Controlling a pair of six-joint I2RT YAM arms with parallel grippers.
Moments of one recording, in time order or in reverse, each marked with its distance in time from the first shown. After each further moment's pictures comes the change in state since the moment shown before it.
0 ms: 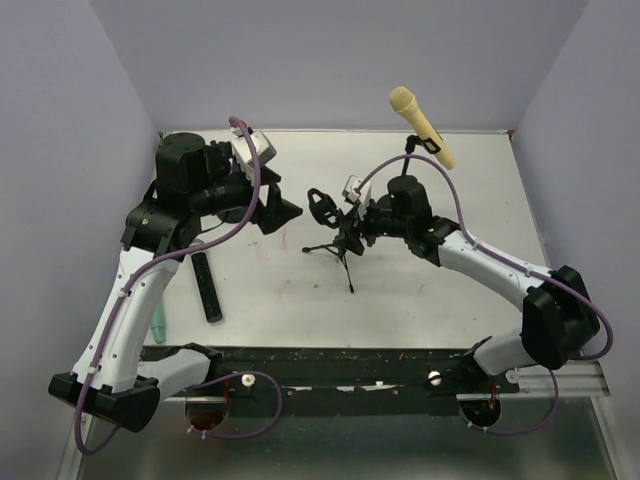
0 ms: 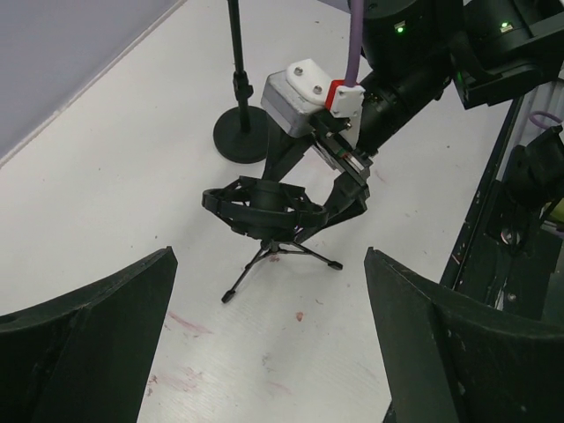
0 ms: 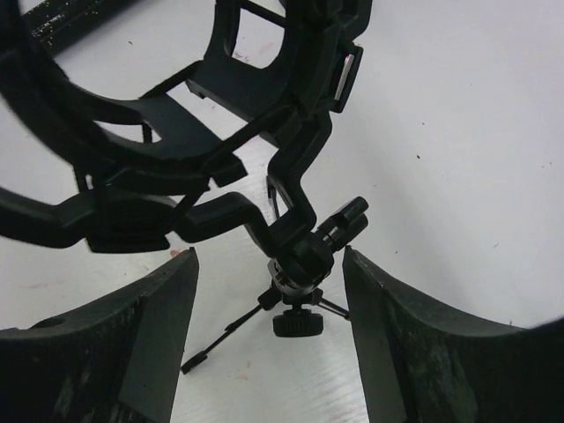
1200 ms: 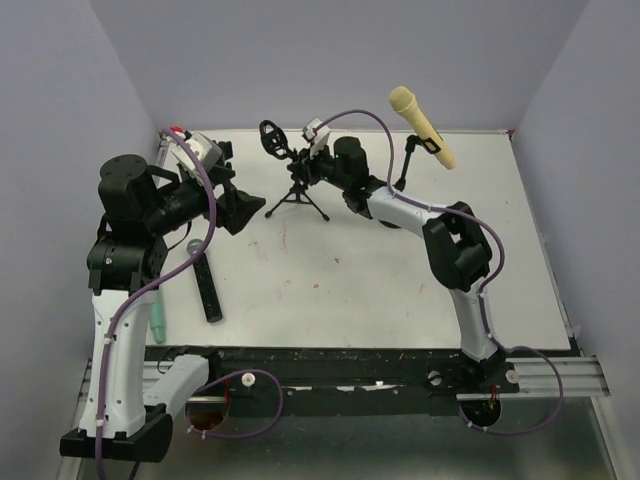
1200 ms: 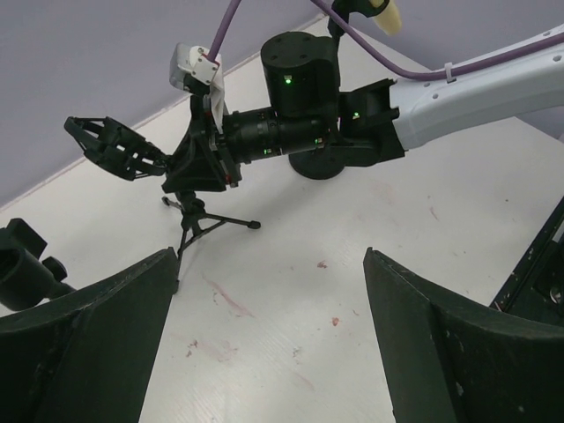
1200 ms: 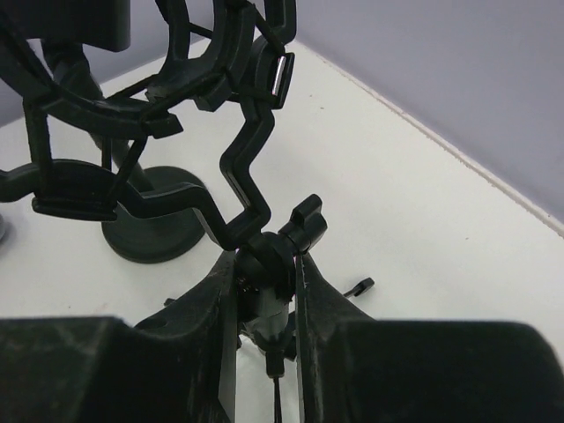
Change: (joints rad) left arm 0.248 -0.180 -0.070 0.035 0.021 -0.080; right arm 0.018 0.722 0.649 0.419 0.229 0.271
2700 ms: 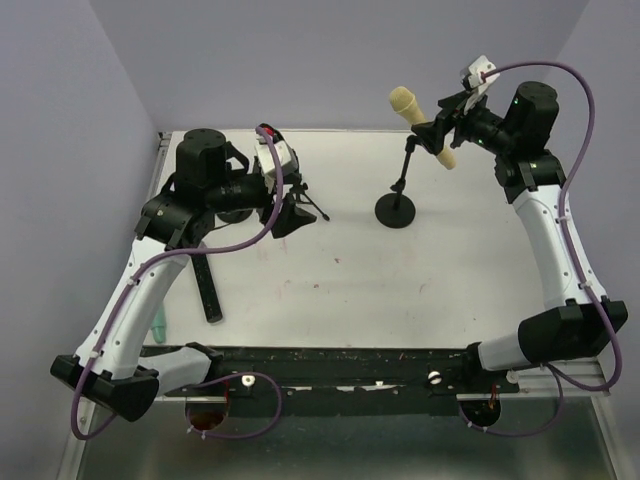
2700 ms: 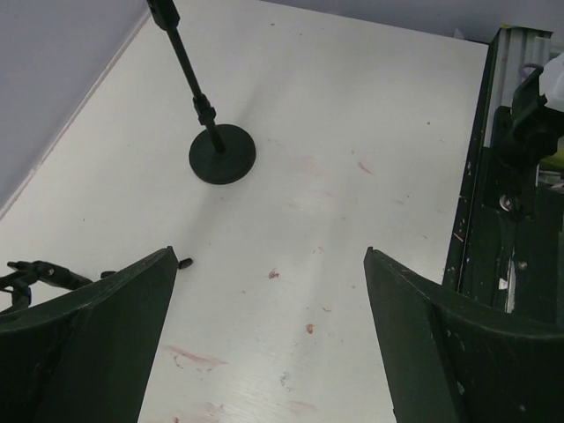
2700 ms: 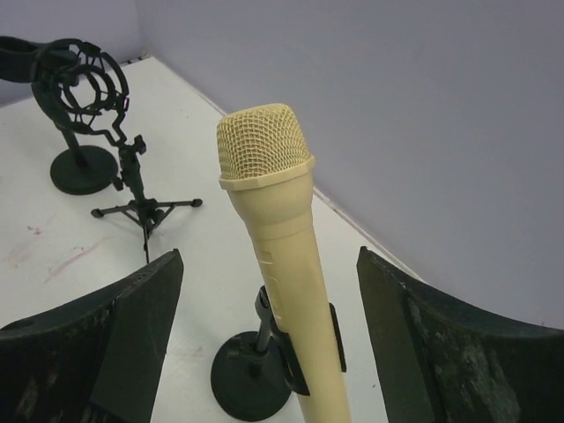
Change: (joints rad) left arm -0.327 0.227 0.093 -0.027 0.032 0.219; right arm -0.538 -0.744 -0.060 -0.636 -0.347 -0.198
